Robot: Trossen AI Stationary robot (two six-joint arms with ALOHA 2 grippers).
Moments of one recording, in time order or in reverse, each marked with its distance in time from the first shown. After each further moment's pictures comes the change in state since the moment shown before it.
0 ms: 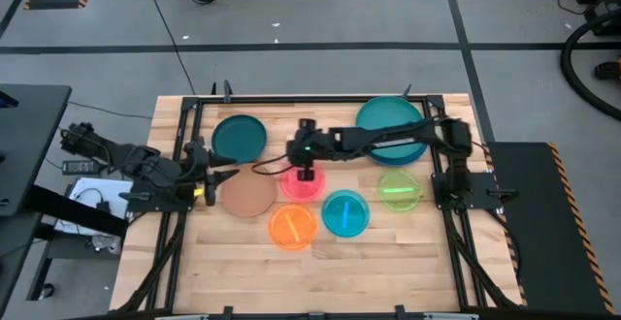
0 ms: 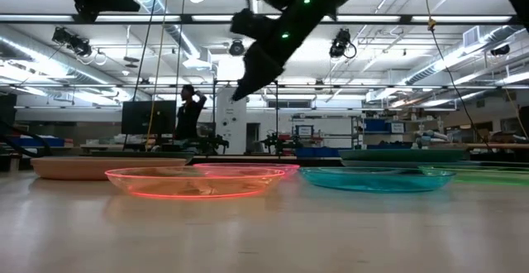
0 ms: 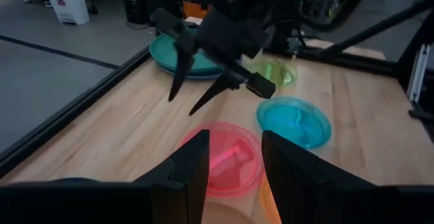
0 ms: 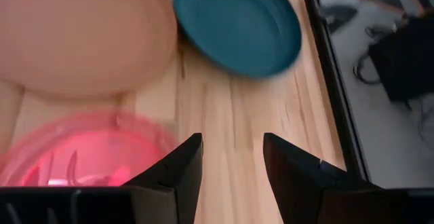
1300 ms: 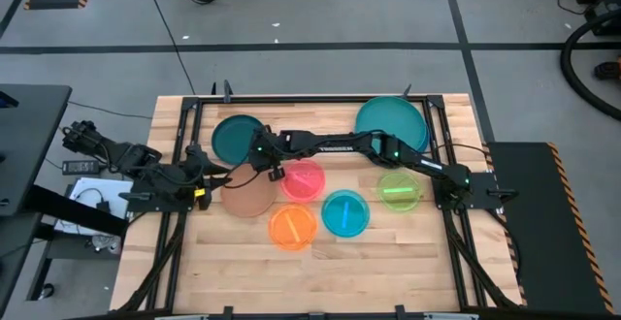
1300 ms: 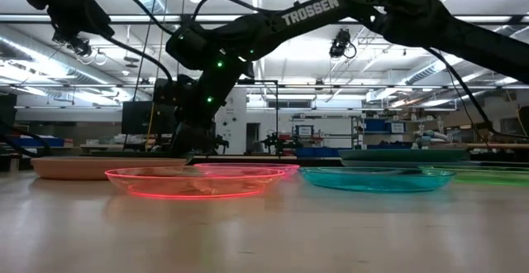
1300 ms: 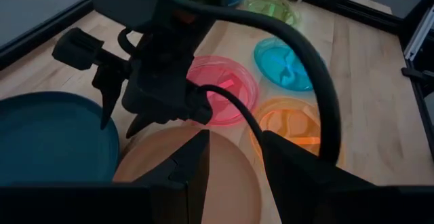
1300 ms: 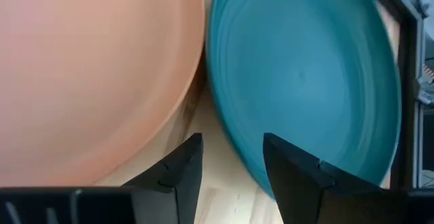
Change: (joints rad) left arm -0.034 -0.003 0.023 -0.279 0.098 -0.284; right arm -0.059 0.683 0.855 -0.281 -0.080 -0.343
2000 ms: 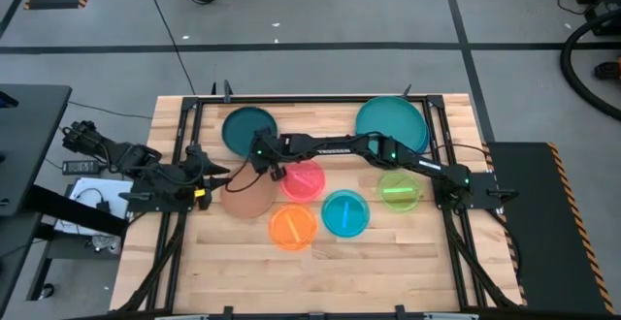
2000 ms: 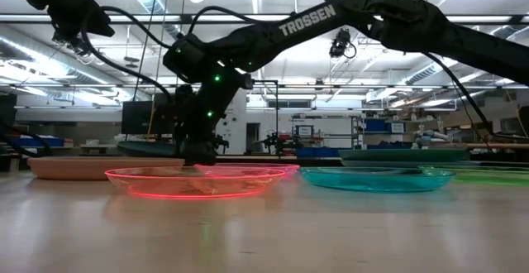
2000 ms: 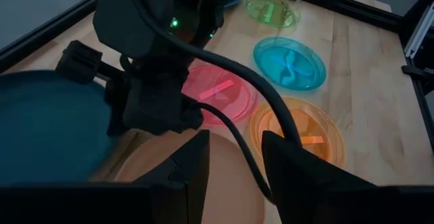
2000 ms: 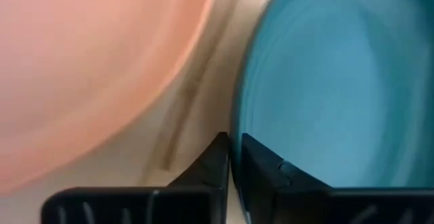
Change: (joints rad) left arm 0.000 0.000 0.000 0.002 0.000 0.012; right arm 0.003 0.043 0.000 0.020 0.078 -0.077
